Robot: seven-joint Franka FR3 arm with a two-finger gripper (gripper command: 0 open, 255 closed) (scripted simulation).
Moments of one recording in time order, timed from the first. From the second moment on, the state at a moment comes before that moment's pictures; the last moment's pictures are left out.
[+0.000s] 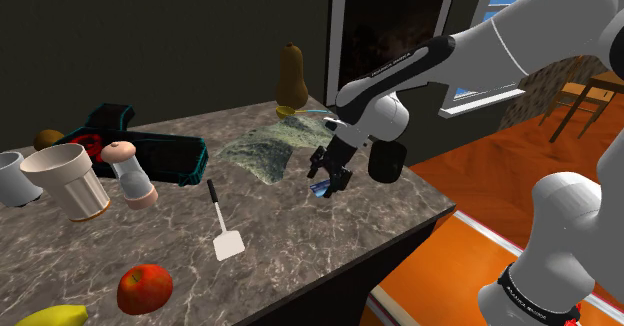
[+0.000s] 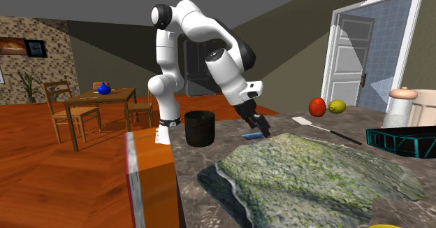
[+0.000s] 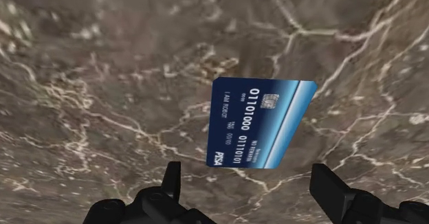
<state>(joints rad) 0.77 0.05 -0.49 -2.35 0.93 2.43 -1.86</state>
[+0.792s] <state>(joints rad) 0.77 0.05 -0.49 -2.35 0.93 2.43 -1.86</state>
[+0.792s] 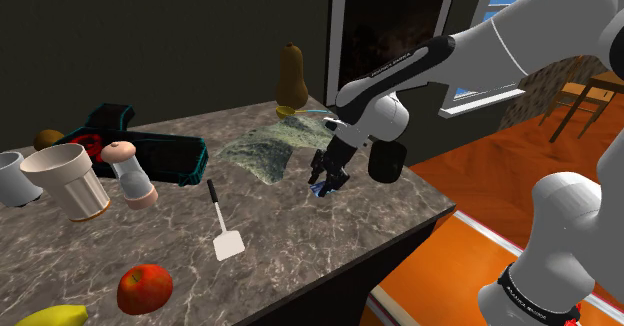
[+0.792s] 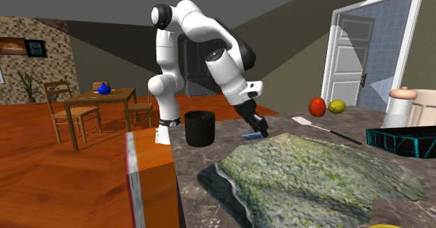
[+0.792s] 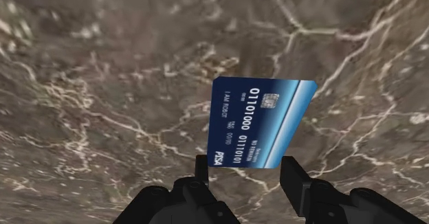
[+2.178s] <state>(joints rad) 0.76 -0.13 -0.49 -2.30 0.67 2.32 -1.60</state>
